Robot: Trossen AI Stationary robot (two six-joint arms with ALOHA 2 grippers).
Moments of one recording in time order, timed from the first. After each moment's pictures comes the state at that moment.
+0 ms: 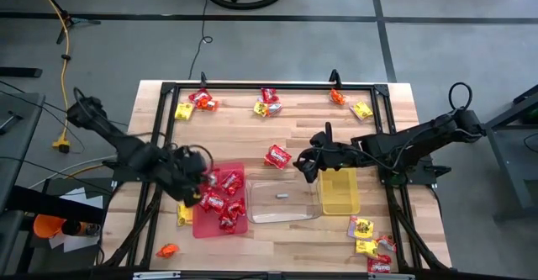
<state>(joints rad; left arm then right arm) -0.61 1.16 1.06 -1.10 -0.40 -0.93 0.22 1.27 0.89 -0.26 0.32 0.89</state>
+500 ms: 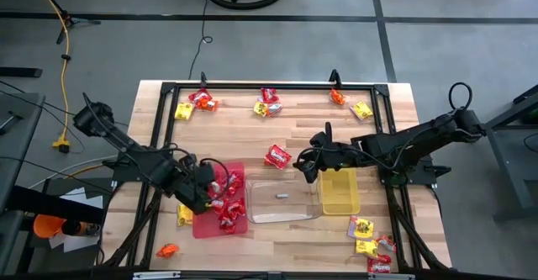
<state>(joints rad) -0.61 1.31 1.06 -1.10 -0.34 -0.96 0.22 1.27 0.89 -0.26 0.29 0.91</state>
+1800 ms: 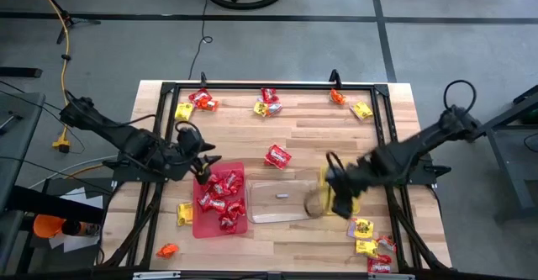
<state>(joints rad) -0.49 1.01 0.98 -0.83 -0.69 -0.88 0.50 1.33 1.15 -0.97 -0.11 1.02</state>
